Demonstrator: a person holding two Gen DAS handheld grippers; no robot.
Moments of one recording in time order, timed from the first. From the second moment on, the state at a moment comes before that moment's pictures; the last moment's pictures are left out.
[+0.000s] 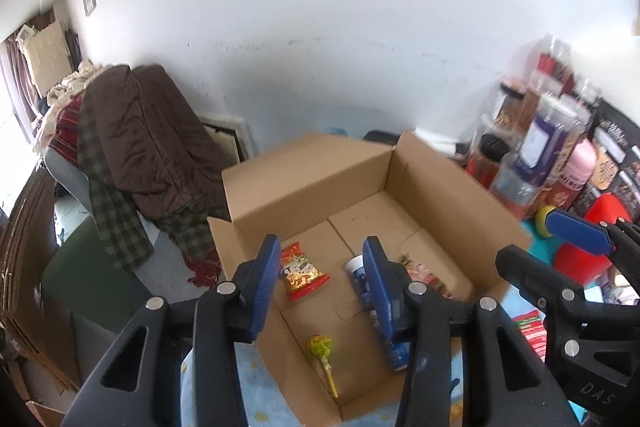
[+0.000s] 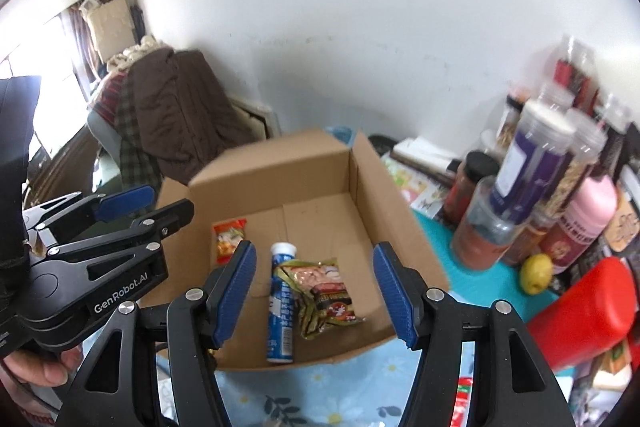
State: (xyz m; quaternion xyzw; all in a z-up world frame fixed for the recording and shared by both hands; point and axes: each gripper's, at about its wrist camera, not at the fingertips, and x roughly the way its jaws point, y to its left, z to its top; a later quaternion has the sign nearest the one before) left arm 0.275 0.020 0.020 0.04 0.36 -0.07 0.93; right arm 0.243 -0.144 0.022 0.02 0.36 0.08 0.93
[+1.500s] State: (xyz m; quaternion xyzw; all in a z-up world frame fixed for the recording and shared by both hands) left arm 0.071 -0.018 0.043 0.09 0.24 -0.25 0.93; right arm 0.014 -0.186 0.037 0.05 0.28 -0.01 0.96
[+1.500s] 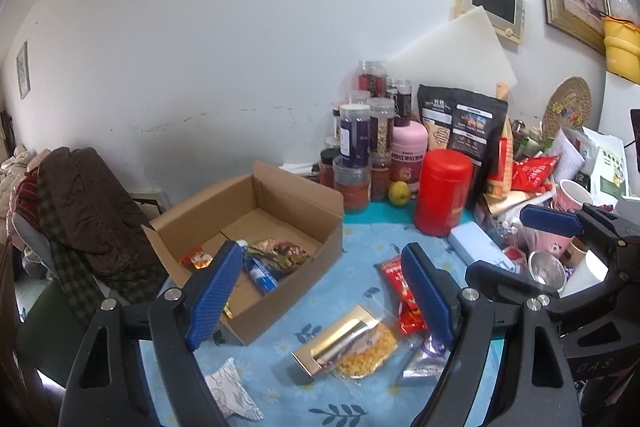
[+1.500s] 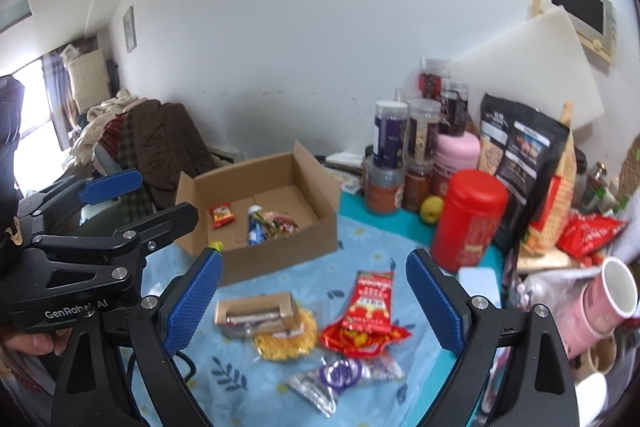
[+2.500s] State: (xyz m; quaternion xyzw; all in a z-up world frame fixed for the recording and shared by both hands) left arm 0.083 -0.020 -0.067 0.07 0.36 -0.28 0.89; right arm 0.008 -0.206 -0.100 0.14 0.42 -0.02 0.90
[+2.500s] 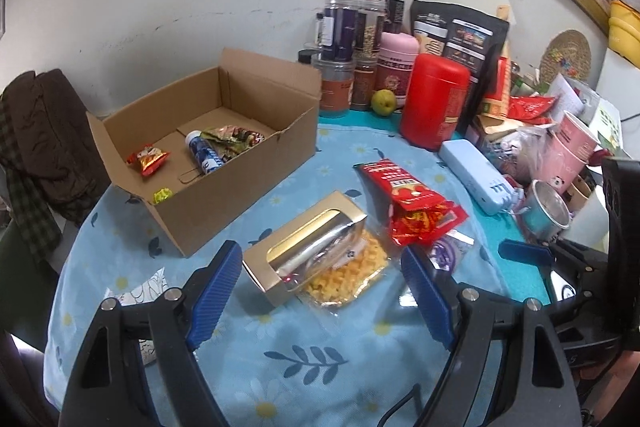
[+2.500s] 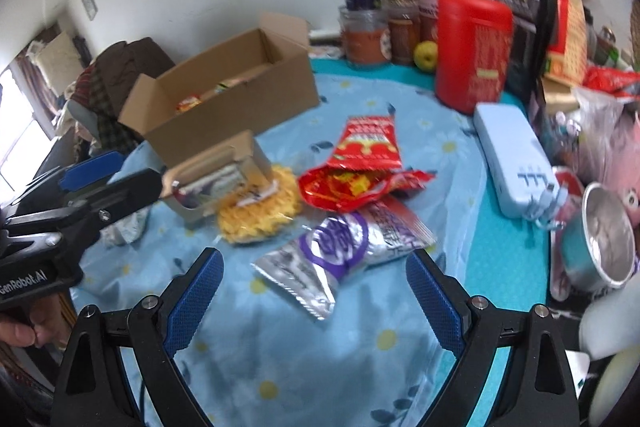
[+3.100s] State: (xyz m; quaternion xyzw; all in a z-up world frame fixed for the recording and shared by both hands) left arm 0.143 -0.052 -0.110 0.10 0.42 -0.33 0.84; right arm 0.049 -0.236 -0.148 0.20 0.47 -0.03 0.86
